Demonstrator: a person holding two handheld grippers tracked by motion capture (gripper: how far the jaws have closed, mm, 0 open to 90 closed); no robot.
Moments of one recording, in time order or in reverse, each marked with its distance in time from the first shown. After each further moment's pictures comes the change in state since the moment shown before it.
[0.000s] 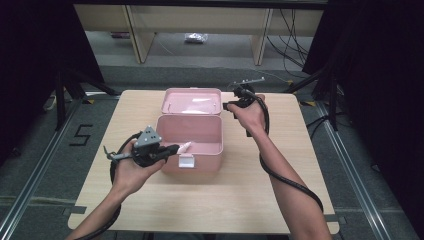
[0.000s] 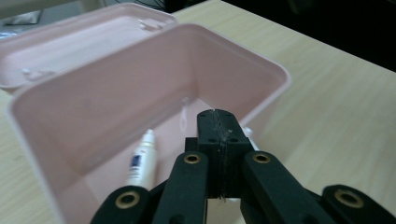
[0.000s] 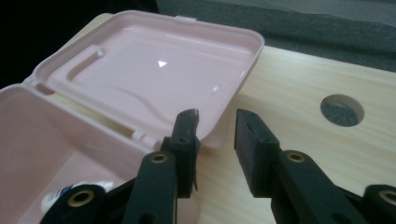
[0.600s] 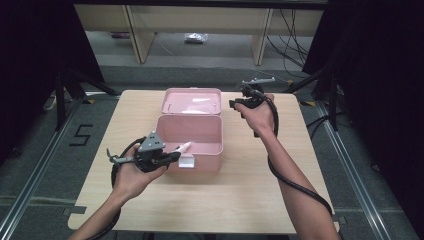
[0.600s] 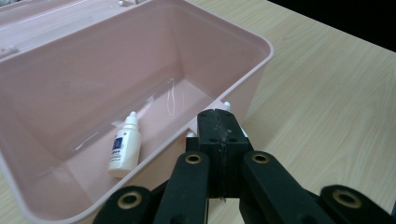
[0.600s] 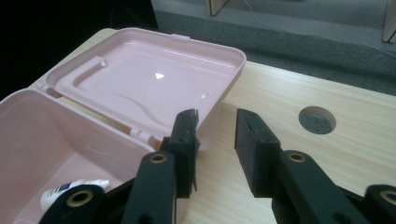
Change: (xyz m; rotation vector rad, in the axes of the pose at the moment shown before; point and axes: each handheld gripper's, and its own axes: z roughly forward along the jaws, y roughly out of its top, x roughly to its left) left arm -0.019 -0.016 0.006 0.073 -0.063 0.052; right arm -0.009 0.001 -0.021 -0.046 -0.016 0.009
